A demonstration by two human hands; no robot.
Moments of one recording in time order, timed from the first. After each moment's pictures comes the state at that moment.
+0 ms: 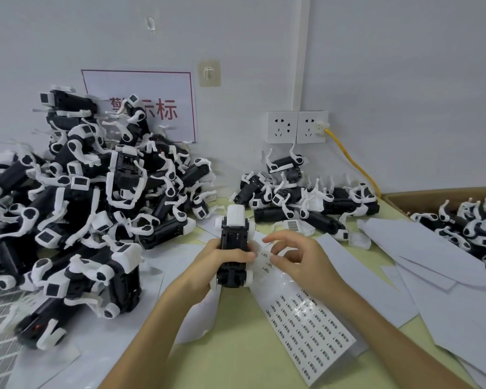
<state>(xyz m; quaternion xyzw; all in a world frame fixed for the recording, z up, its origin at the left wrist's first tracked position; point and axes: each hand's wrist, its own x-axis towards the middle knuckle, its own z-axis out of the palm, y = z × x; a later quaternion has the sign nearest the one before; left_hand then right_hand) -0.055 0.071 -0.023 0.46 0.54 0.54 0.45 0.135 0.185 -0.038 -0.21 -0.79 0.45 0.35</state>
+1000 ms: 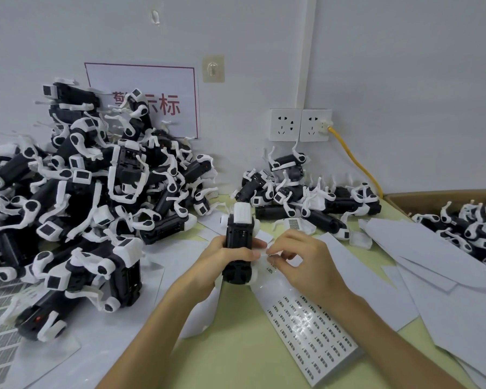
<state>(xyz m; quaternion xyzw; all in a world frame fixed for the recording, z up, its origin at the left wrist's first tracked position) -0.044 0.071 -0.021 0.42 0.58 0.55 0.43 0.132 0.189 -0.046 -0.12 -0.87 0.19 0.45</state>
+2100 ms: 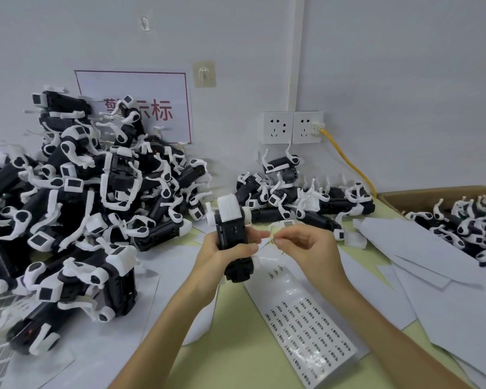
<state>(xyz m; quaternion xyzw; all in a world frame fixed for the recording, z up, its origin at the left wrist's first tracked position) -0.030 0.068 -0.013 0.46 0.51 0.63 0.36 0.136 0.185 -0.025 -0.22 -0.71 0.46 0.48</state>
